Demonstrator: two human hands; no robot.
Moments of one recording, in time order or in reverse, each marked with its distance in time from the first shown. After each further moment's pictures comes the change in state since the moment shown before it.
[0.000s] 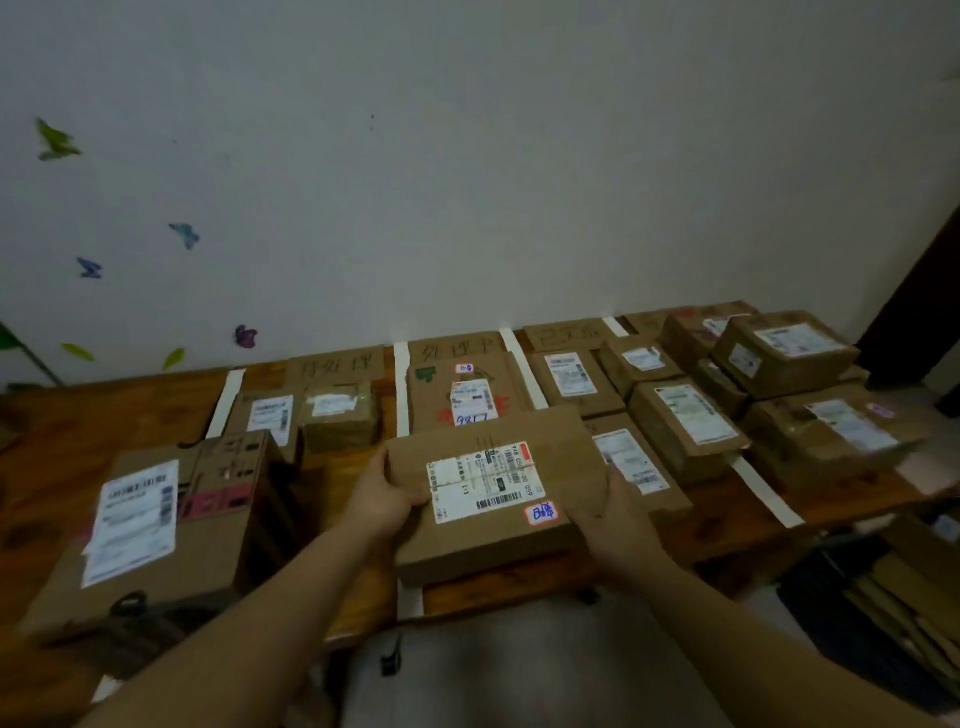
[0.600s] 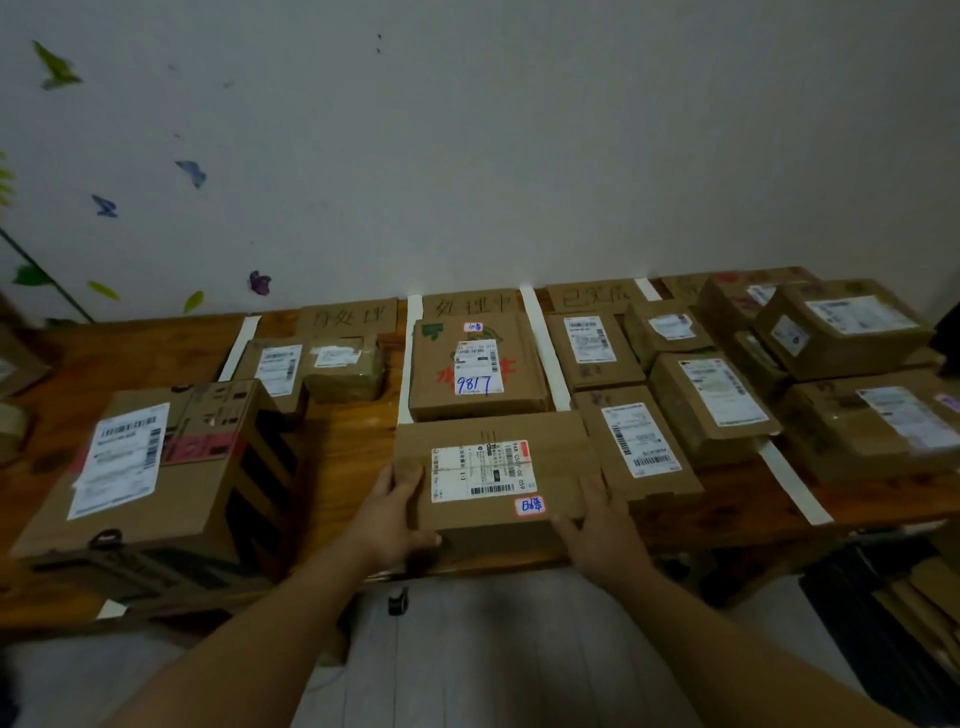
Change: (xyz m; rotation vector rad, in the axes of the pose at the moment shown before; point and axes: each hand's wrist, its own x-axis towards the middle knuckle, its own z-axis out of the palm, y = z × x) left_hand -0.002 -0.062 0.035 0.732 -0.153 0.051; right_hand 0.023 0.053 0.025 -0.169 -0.189 -0.031
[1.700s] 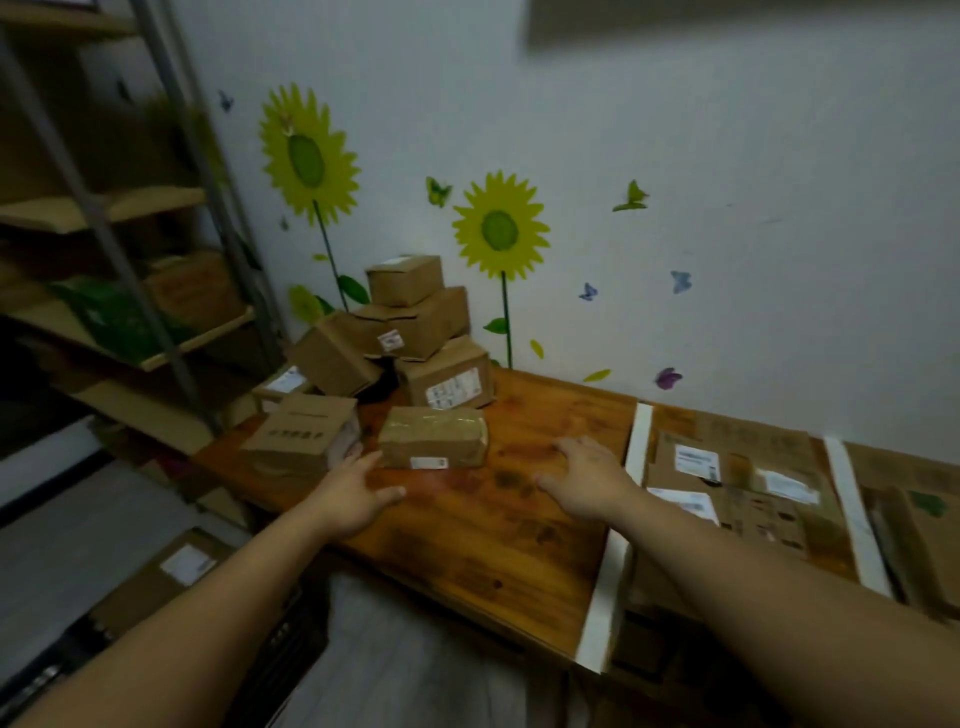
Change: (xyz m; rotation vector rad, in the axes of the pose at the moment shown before) left_hand -0.204 -0.467 -0.357 -0.271 0.432 -0.377; right_hand -0.123 -0.538 0.269 -0.406 -0.347 -0.748
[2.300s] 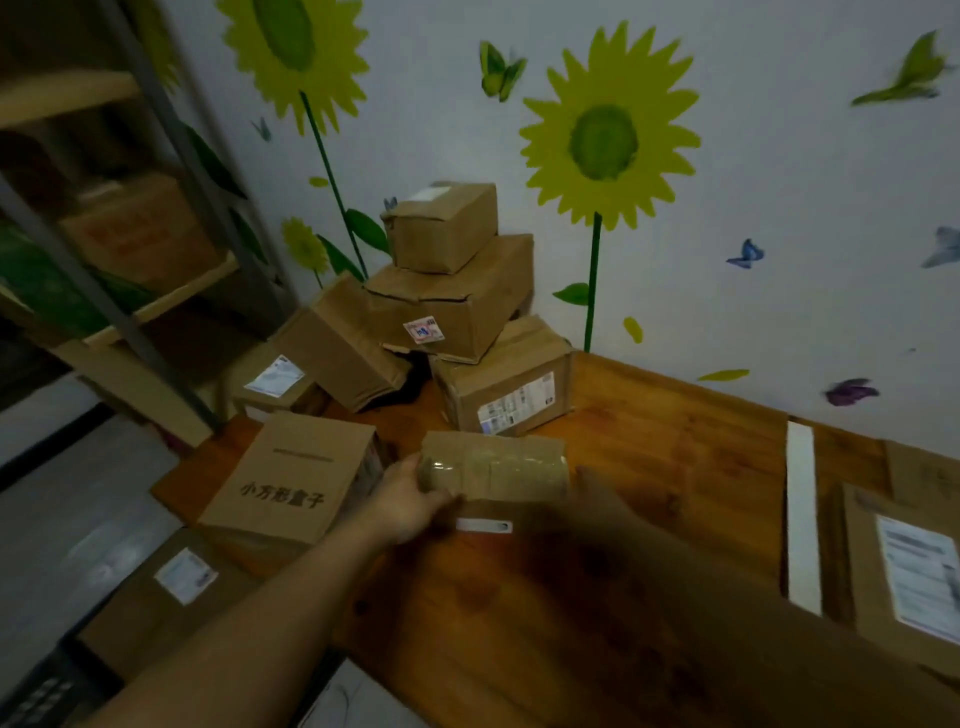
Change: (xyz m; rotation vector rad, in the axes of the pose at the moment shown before) left_hand 0.258 -0.043 -0.006 -0.300 -0.102 -0.203; right_hand 0.273 -0.040 0.099 0.592 -0.186 0.174
